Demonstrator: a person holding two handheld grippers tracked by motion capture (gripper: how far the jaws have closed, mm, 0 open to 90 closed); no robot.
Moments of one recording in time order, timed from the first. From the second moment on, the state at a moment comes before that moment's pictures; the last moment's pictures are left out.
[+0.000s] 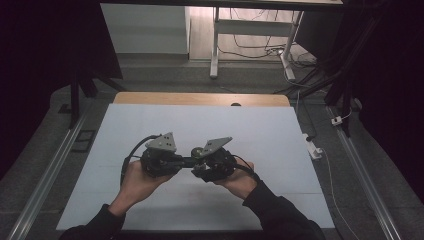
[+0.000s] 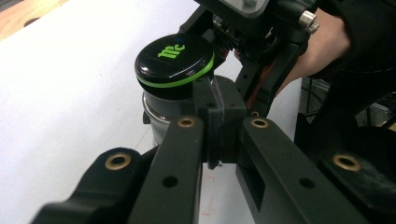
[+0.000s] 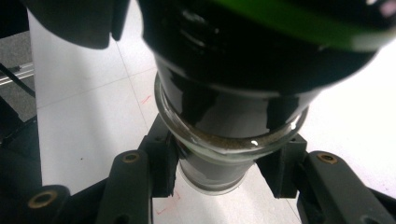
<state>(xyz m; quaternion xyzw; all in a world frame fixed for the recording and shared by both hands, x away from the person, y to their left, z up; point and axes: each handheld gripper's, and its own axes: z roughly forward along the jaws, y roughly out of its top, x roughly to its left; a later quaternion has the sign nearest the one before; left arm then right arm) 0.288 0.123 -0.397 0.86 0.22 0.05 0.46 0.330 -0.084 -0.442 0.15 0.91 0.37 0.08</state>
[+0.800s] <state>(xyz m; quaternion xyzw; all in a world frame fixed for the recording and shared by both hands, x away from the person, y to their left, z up) 0.295 0.125 -0.384 0.85 0.23 0.06 0.47 0.329 -0.083 -0.443 0.15 0.92 0.37 0.07</state>
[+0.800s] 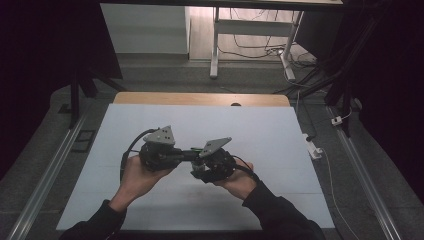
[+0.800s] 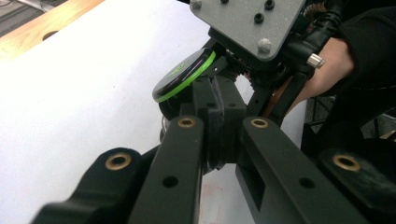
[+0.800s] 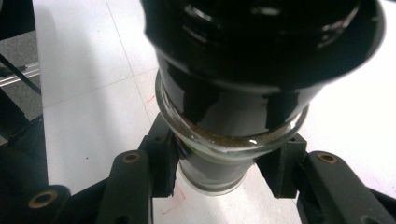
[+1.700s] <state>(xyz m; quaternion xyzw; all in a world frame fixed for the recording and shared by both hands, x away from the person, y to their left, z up) 0.306 0.126 -0.384 0.85 0.25 0.08 0.46 0.324 -0.079 -0.444 0.13 0.92 0.36 0.07</state>
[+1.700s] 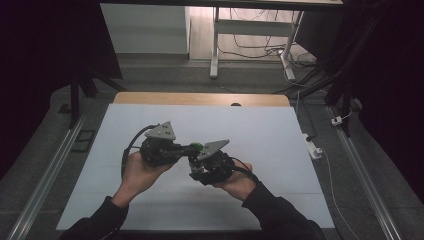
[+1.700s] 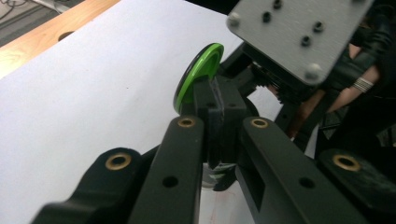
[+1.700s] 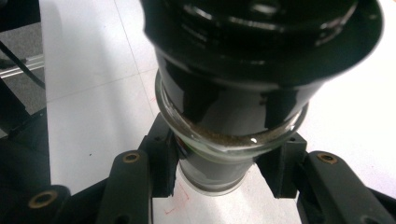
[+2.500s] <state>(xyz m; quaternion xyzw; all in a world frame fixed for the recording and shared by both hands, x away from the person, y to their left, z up) 0.303 0.133 -0.382 0.84 0.25 0.09 0.47 0.324 -0.080 -0.444 0.13 0.92 0.37 0.08</state>
